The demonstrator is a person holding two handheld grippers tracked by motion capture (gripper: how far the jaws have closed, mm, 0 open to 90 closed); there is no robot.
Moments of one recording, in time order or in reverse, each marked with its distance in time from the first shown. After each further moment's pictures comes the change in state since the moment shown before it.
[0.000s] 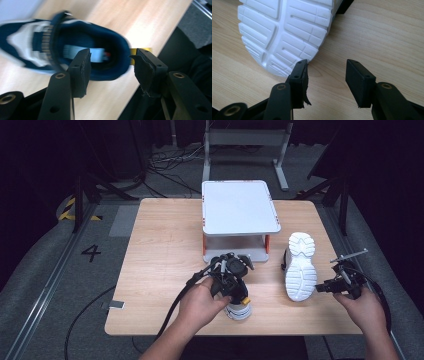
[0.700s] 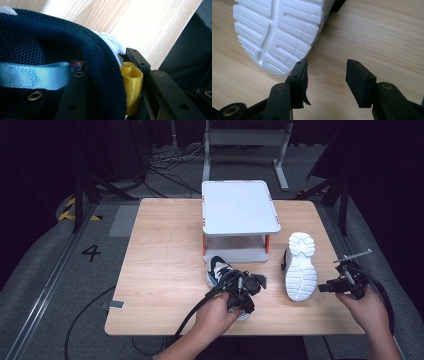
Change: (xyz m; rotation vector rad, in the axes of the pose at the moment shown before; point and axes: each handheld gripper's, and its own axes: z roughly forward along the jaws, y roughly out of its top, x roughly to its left) left arm -0.017 0.009 0.071 0.131 0.046 0.049; right arm -0.008 -0.005 -0.004 -0.011 0.003 0.022
